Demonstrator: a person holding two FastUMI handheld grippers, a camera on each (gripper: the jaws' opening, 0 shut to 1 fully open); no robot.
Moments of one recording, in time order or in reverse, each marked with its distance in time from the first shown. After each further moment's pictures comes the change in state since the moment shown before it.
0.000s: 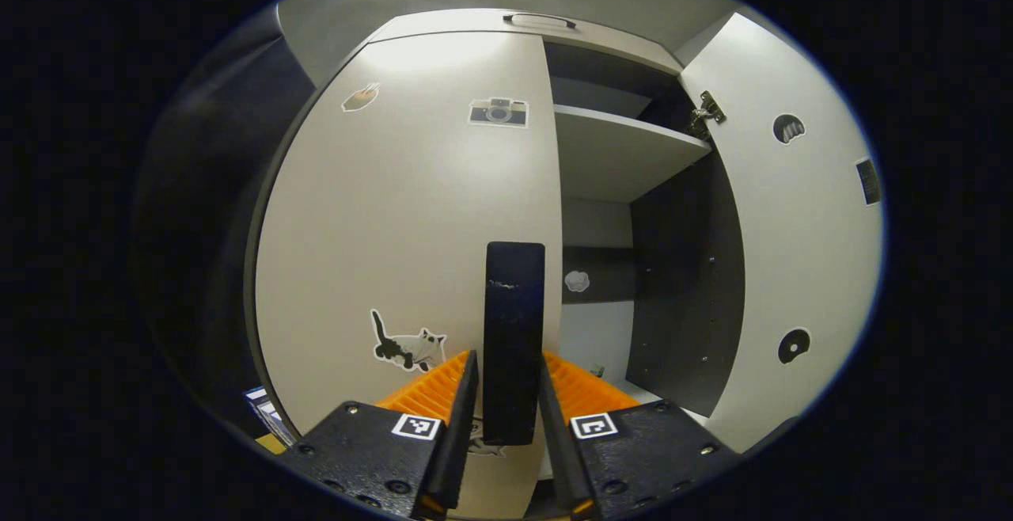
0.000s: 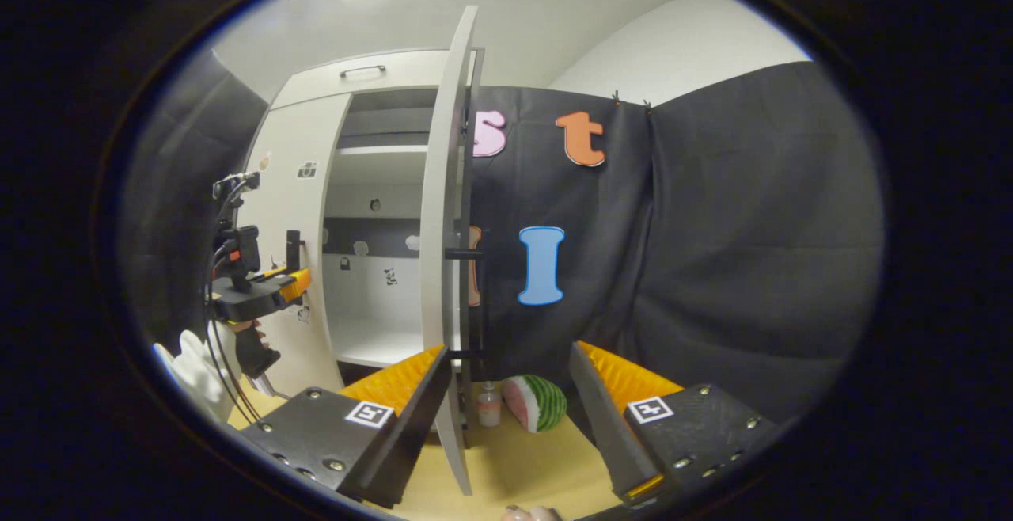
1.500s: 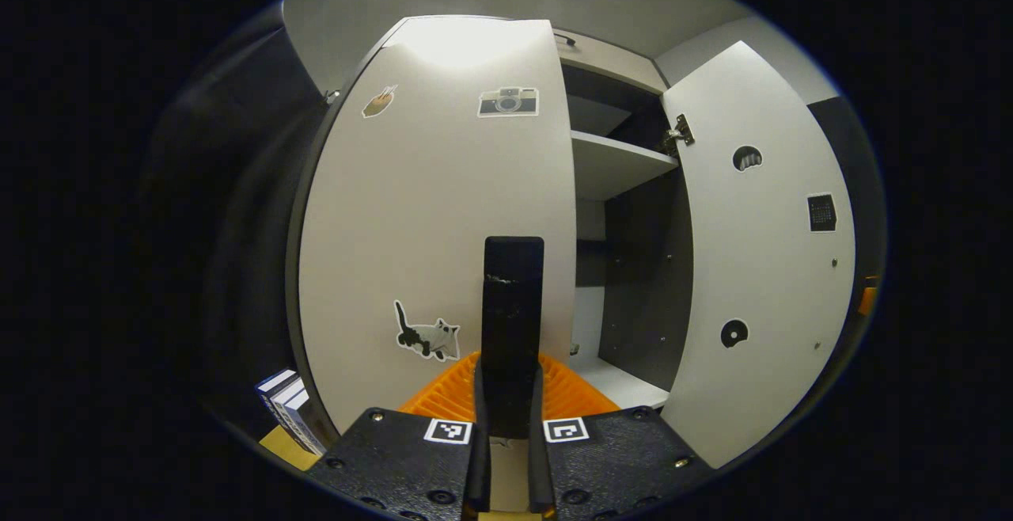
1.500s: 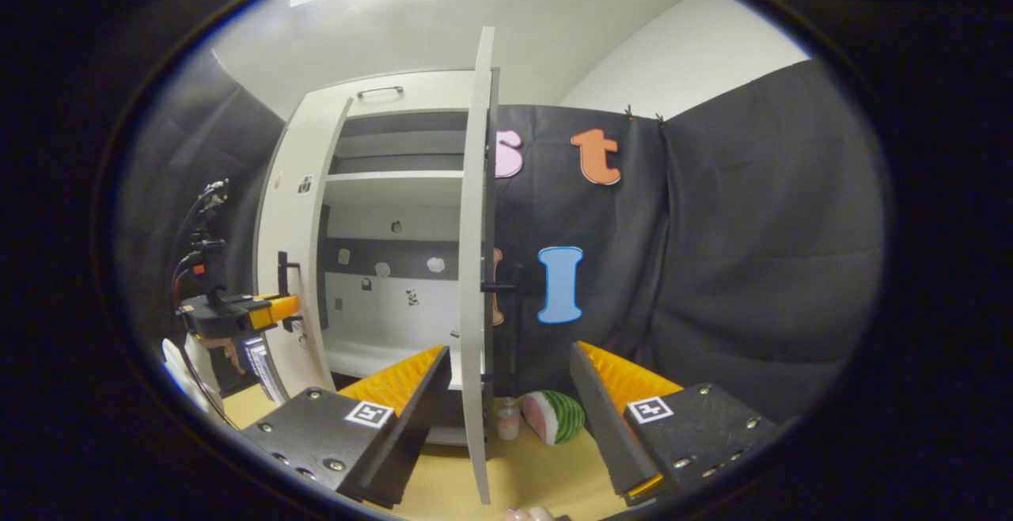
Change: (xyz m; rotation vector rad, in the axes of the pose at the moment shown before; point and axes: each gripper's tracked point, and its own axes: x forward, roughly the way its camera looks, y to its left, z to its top) left arm -0.024 0.011 -0.002 -0.031 0.078 -0.103; right arm 0.042 0.000 0.025 0.016 -0.087 0.073
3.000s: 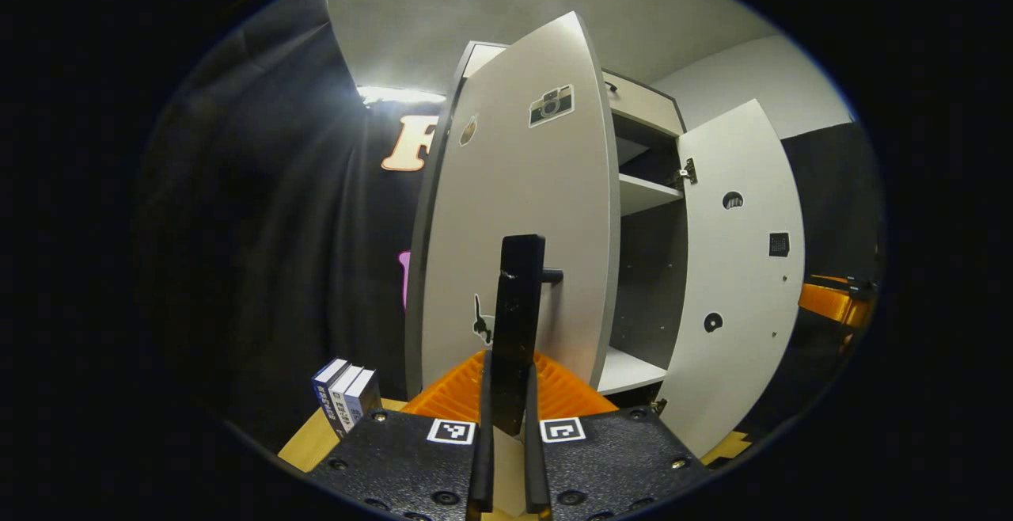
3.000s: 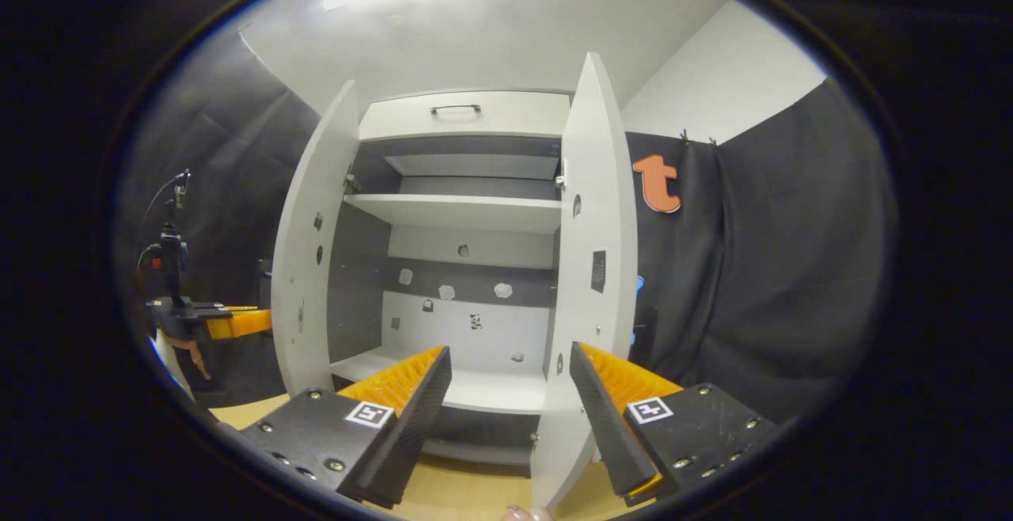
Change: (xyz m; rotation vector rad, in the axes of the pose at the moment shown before) left arm -0.038 0.036 0.008 -0.039 -0.008 0.022; right arm -0.014 0.119 0.013 -0.027 -0.082 0.157
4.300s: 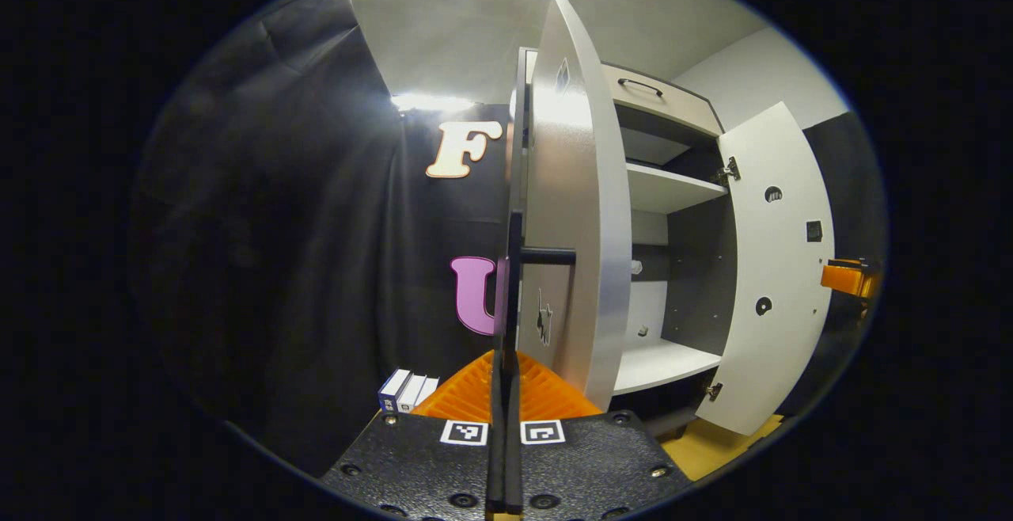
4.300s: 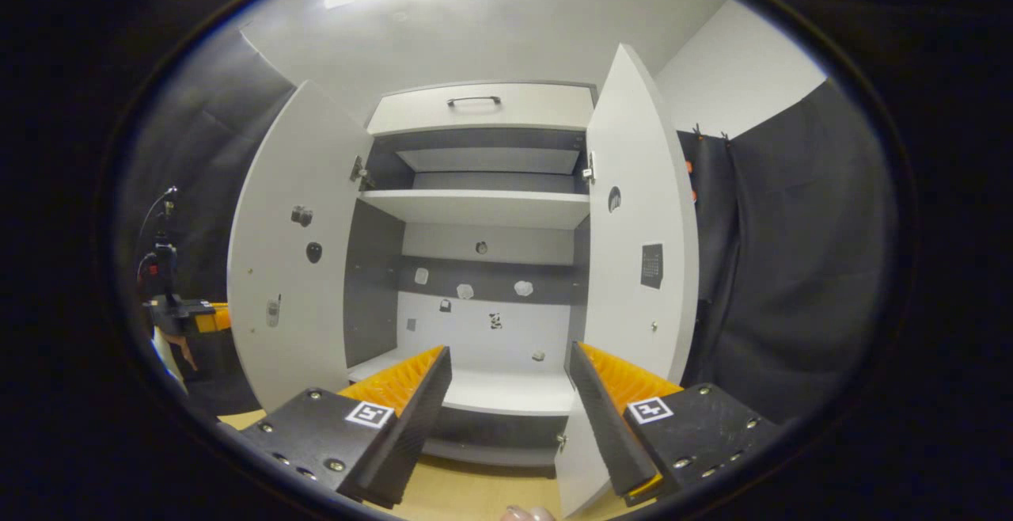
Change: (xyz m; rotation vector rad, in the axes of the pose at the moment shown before) left arm -0.007 0.056 0.002 0.067 -0.013 0.099; right arm 0.018 0.047 0.001 0.008 0.024 0.015
